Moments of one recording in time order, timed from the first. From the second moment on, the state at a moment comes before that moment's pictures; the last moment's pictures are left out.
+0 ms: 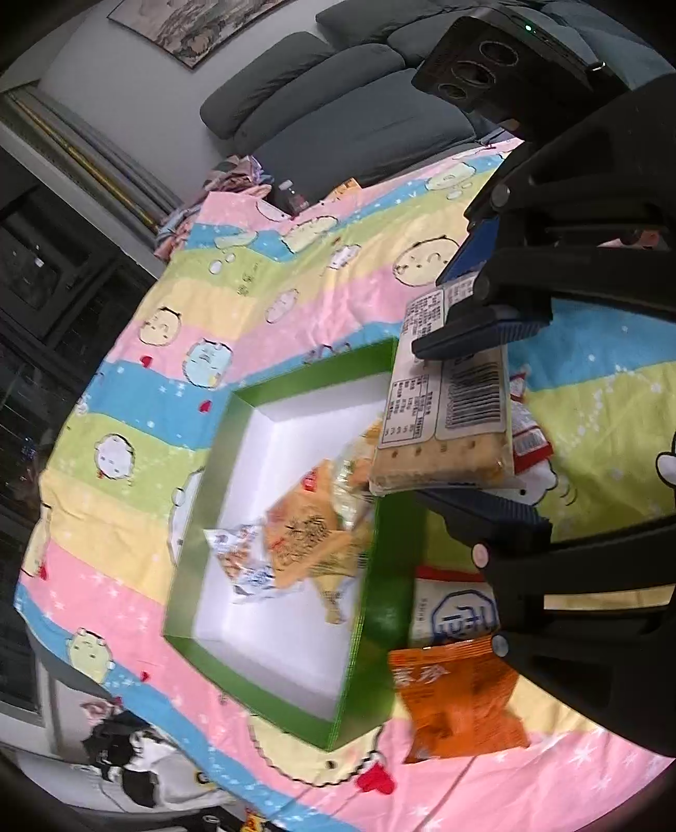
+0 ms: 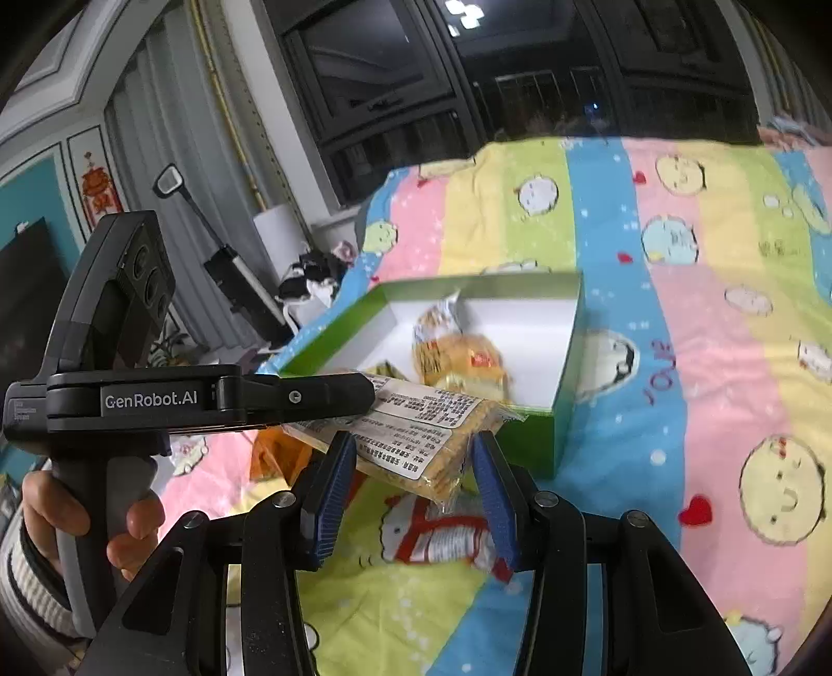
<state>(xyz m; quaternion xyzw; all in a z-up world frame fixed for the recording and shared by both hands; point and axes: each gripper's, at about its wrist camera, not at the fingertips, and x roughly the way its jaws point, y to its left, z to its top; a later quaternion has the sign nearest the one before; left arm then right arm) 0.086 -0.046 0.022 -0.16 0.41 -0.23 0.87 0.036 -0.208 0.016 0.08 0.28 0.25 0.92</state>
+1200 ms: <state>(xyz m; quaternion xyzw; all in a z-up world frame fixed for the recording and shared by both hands) 0.193 -0.018 -0.006 -0.19 0.44 -0.18 0.86 0.155 -0.189 0.003 0.08 0.32 0.23 0.92</state>
